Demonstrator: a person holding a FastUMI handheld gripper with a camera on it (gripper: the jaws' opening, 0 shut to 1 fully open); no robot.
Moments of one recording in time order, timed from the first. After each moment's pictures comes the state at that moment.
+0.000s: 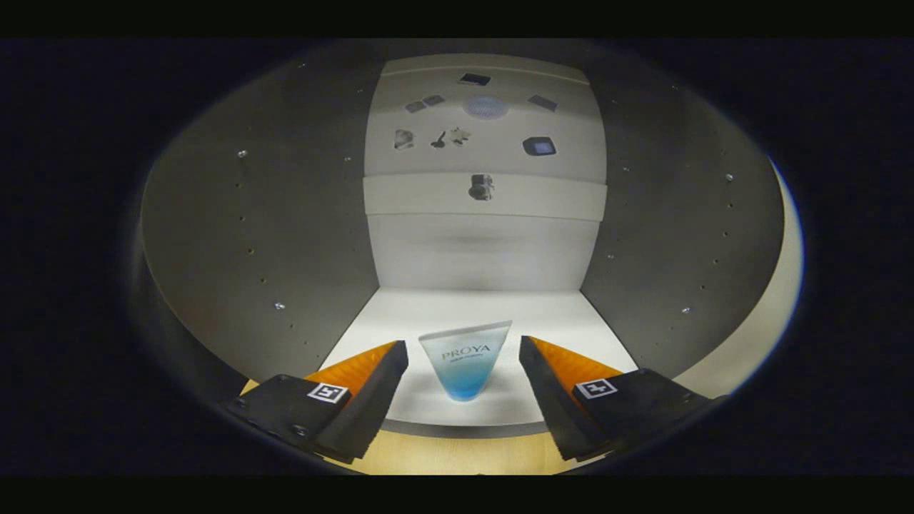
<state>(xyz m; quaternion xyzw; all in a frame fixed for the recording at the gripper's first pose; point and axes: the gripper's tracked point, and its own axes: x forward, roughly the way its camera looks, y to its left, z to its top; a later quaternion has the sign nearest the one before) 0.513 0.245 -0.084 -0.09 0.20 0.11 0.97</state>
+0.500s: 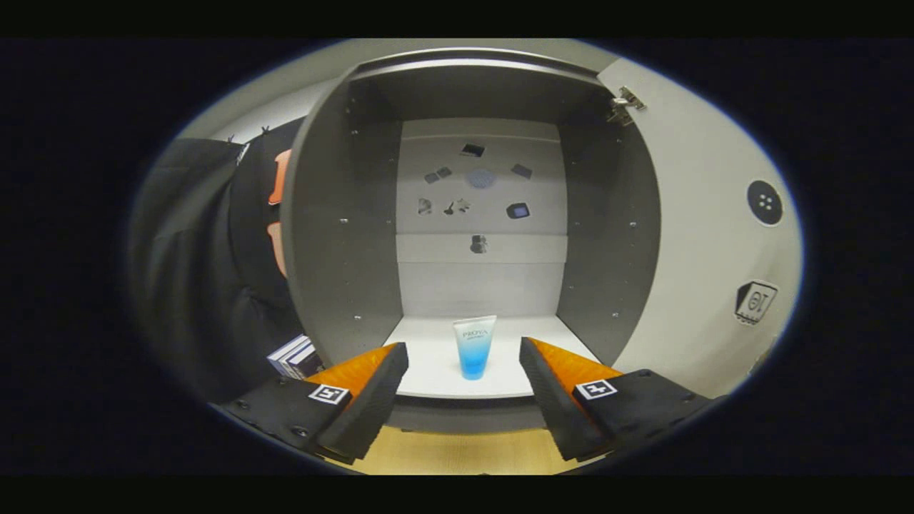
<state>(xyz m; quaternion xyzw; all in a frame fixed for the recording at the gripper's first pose) 0.378 0.242 -0.028 -0.07 0.08 0.11 0.99</state>
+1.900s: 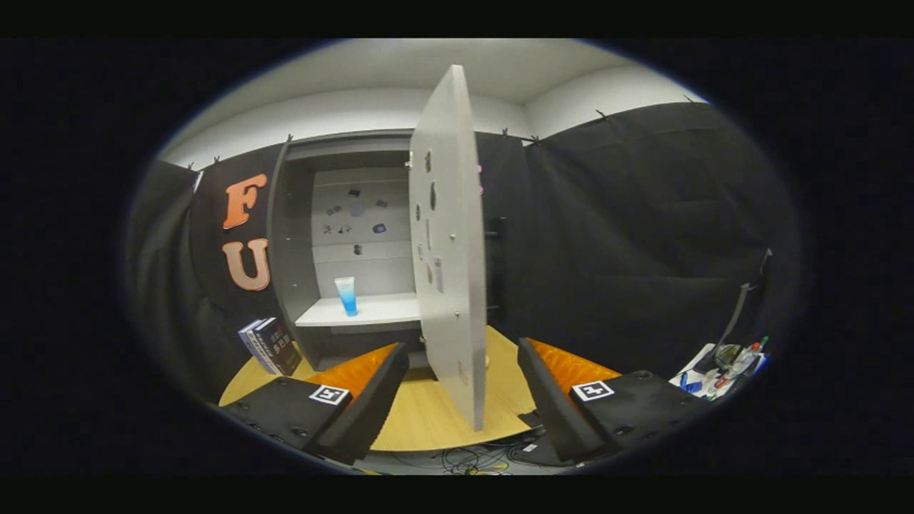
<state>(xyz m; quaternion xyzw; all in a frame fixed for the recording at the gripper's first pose) 0.077 -0.035 -0.007 -0.03 0.04 -0.07 1.00</state>
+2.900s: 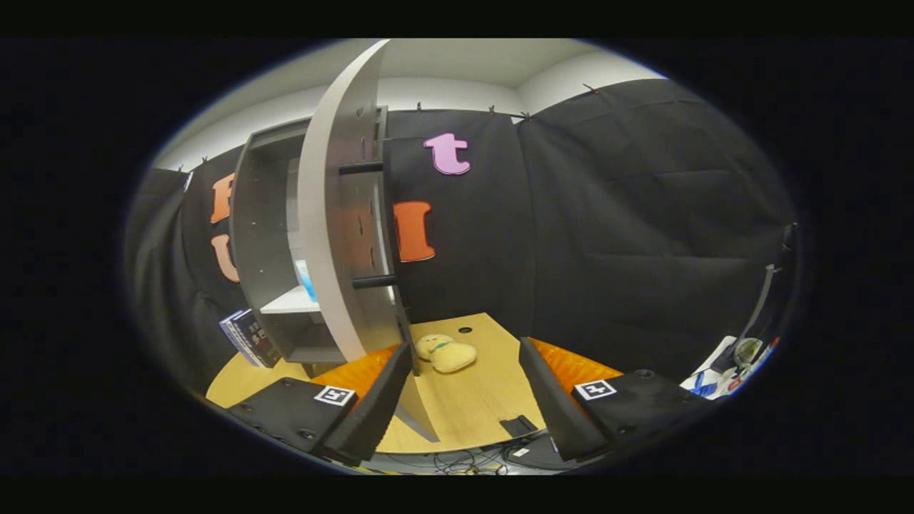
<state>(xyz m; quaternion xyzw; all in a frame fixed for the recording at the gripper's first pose) 0.157 -0.109 -0.062 -0.02 0.08 -0.05 1.00</state>
